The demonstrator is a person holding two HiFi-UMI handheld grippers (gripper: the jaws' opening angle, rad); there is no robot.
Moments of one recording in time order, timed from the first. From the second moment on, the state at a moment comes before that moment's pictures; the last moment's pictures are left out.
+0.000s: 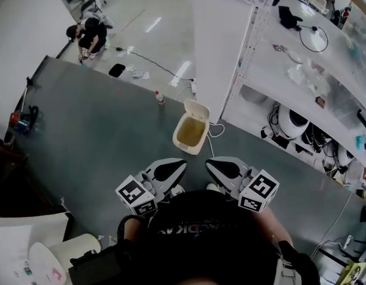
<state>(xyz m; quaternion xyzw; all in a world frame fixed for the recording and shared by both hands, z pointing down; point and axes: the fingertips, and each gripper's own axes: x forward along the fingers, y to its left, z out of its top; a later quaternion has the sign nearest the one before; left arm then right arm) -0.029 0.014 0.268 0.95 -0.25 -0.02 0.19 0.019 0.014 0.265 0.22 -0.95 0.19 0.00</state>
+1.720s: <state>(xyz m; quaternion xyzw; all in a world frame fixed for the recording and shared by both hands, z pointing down) -0.040 0.053 0.279 0.94 -0.27 -0.02 0.21 0.006 0.045 0.273 0.20 -0.96 0.20 0.02</state>
